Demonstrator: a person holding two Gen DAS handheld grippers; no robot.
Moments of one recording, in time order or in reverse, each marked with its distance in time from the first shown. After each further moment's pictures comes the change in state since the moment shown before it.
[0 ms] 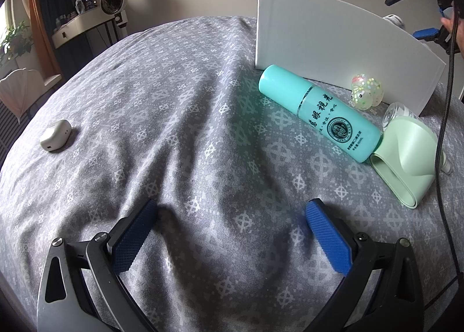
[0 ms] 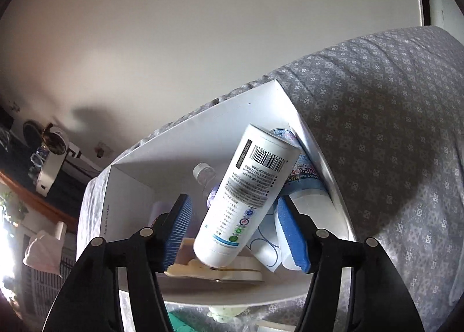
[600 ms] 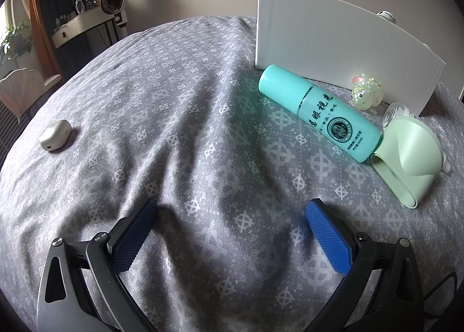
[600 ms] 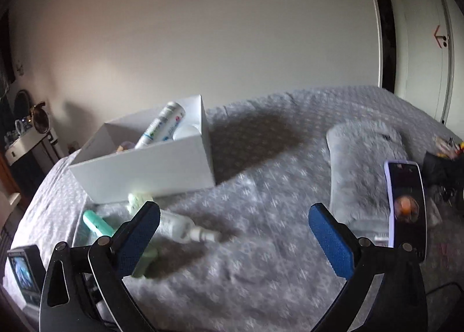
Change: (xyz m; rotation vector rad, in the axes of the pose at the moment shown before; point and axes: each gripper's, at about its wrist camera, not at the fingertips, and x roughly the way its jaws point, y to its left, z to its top) left arm 0.000 0.000 0.000 0.000 0.000 0.000; right arm -0.176 -0.097 -0.191 -0.196 -0.318 -0.201
